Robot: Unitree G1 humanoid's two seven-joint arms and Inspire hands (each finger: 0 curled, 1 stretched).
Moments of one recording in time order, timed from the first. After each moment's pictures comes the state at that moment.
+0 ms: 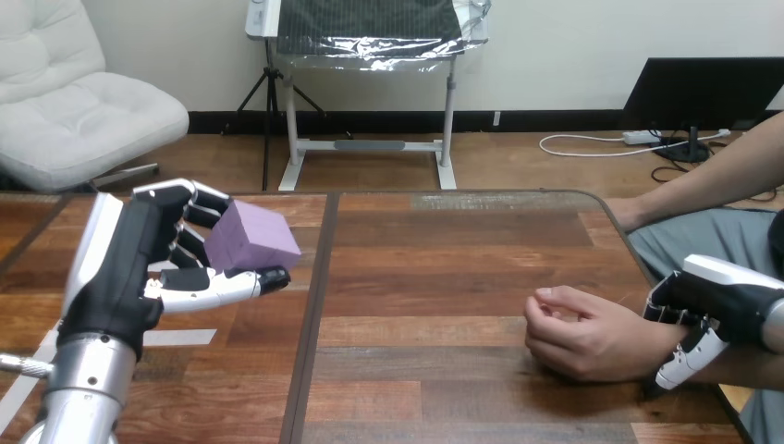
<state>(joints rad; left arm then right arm) 0.09 0.30 0.13 -0.31 0.25 0.13 -0.10 -0.43 -0.79 0.22 0.72 -0.48 -0.21 0.44</state>
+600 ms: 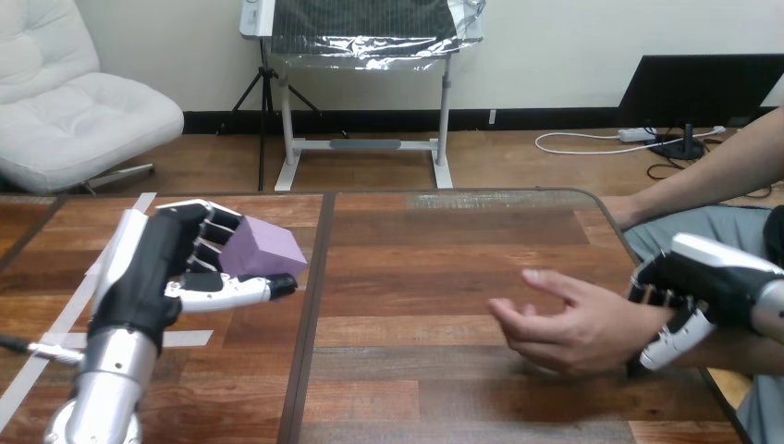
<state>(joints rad) -0.02 0.30 0.09 -0.05 0.24 0.09 -0.10 -0.43 -0.79 0.22 0.63 -0.44 -0.19 0.45</state>
